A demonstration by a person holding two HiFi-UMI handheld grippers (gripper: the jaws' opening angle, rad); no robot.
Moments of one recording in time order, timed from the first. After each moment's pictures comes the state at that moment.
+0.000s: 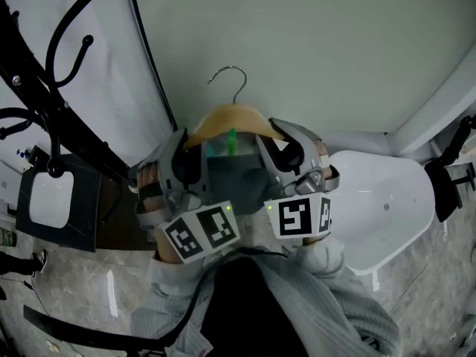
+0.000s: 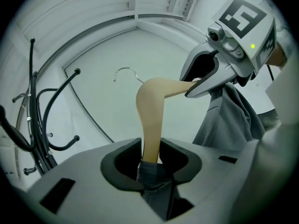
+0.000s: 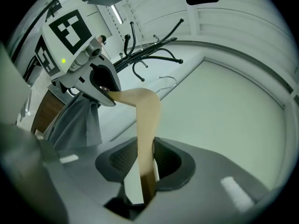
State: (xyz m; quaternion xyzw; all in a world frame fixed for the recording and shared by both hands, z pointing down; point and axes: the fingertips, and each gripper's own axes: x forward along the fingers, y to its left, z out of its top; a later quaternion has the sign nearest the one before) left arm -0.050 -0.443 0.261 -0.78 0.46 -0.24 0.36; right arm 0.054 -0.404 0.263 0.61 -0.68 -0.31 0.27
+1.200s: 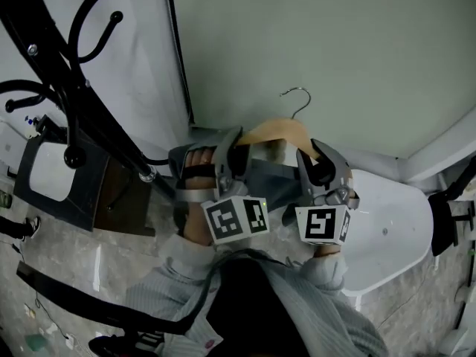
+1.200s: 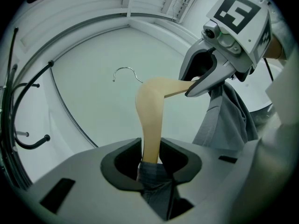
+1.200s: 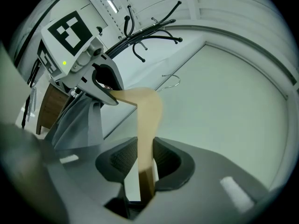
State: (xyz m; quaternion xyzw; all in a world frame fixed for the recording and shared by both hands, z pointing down) left arm 0.001 -0.469 0.313 -0.80 0.40 -0.27 0.35; right arm 0.098 -0.422 0.316 0.61 -0.69 -0.26 0.30
